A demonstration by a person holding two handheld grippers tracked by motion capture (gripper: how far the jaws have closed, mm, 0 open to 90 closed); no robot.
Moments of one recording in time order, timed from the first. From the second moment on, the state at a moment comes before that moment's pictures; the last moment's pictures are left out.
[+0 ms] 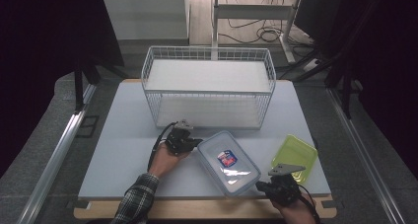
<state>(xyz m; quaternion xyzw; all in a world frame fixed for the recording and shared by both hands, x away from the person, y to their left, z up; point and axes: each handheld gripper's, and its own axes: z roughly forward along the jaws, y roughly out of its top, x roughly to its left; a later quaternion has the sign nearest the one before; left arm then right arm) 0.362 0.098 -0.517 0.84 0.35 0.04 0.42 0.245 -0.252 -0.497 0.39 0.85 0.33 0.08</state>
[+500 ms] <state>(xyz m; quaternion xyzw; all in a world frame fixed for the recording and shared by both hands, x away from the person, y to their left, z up) 0.311 0.130 -0.515 0.84 0.37 0.05 0.39 0.280 -0.232 -0.498 0.38 0.86 0.31 0.11</state>
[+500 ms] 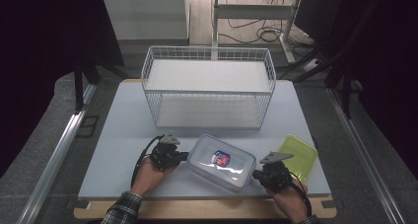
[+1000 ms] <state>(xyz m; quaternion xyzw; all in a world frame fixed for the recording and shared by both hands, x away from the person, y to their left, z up) 0.262 0.146 -0.513 0.83 0.40 0.10 0.37 0.305 -0.206 -0.502 0.37 0.87 0.31 0.10</state>
